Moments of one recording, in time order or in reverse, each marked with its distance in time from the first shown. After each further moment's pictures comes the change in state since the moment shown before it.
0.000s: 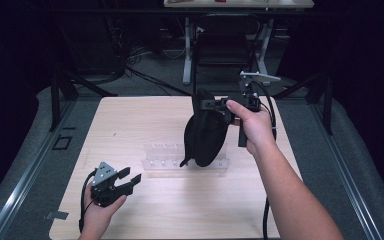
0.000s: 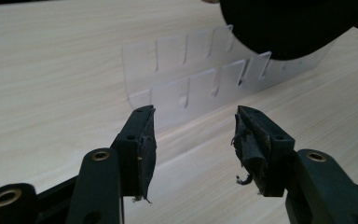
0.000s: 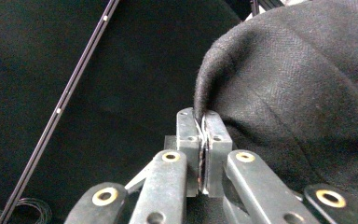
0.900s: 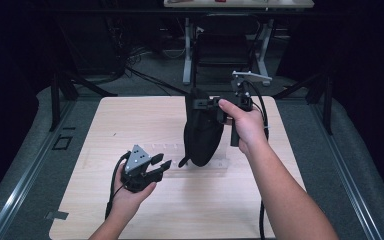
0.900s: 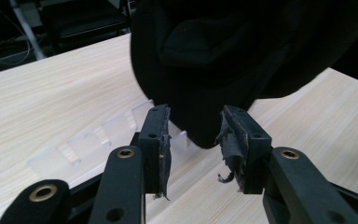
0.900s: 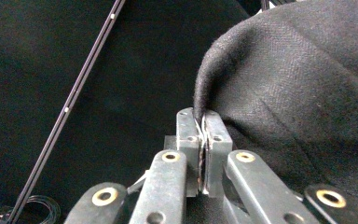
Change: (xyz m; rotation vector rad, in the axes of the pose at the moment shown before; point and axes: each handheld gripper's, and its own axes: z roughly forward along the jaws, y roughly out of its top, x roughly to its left) left arm -0.069 0.067 0.025 -0.038 -0.102 0.130; right arm 0.004 0.000 0.016 0.009 0.028 0.007
